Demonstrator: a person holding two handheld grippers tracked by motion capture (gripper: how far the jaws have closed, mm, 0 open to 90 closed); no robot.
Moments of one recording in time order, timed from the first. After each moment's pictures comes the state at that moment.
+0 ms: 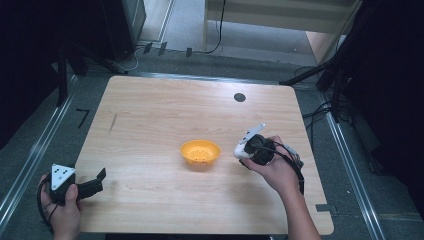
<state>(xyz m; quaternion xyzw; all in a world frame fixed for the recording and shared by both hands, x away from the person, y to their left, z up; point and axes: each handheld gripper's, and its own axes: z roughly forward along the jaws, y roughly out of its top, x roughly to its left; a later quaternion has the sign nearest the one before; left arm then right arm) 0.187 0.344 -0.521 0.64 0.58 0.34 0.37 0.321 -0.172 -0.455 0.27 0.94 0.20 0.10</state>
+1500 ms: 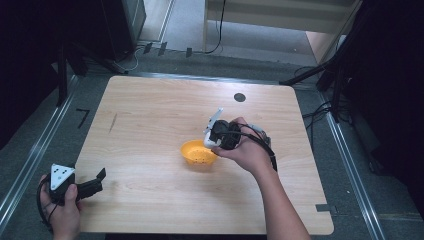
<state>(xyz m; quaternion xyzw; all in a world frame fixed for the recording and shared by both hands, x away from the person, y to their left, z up) 0.187 0.345 -0.522 0.63 0.58 0.34 0.38 0.348 -0.079 -0.424 0.15 0.97 0.17 0.10</state>
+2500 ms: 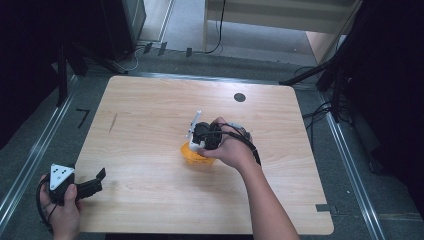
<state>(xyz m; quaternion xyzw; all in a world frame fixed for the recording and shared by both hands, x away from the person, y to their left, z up) 0.187 0.346 -0.521 0.63 0.58 0.34 0.38 0.360 -0.033 -0.447 0.08 0.98 0.16 0.08</state>
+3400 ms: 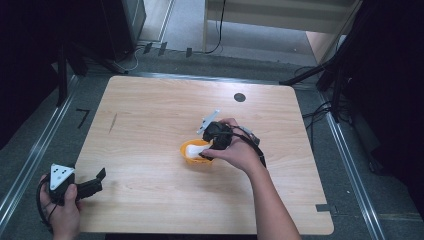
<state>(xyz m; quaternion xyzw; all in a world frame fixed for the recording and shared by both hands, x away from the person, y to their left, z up) 0.187 0.345 -0.521 0.63 0.58 0.34 0.38 0.361 -0.064 -0.455 0.15 0.95 0.25 0.06</state>
